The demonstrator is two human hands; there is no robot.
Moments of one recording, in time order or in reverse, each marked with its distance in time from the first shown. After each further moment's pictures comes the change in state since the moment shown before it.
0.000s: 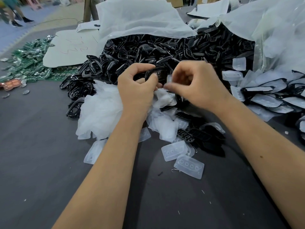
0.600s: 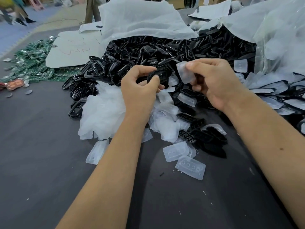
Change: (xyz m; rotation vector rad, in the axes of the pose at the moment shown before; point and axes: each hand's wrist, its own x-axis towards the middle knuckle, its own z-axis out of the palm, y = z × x) left_hand -0.003 0.001 0.000 -0.009 0.005 -0.022; right_hand 0.006 0.013 -0.012 0.731 0.120 0.417
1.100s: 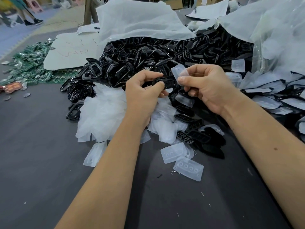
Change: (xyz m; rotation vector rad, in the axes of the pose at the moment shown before) left_hand 0.000 -0.008 0.006 -0.048 -0.125 -0.086; right_hand -0.003 0.010 0.000 0.026 -0.079 0.018
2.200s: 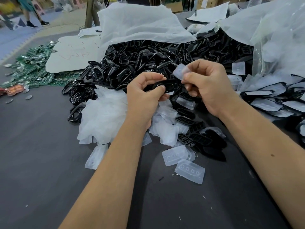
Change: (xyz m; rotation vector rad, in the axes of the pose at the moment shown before) left_hand -0.001 -0.001 -0.002 -0.116 -0.036 -0.061; right_hand 0.000 -0.001 0.006 -0.065 0.064 -0.184
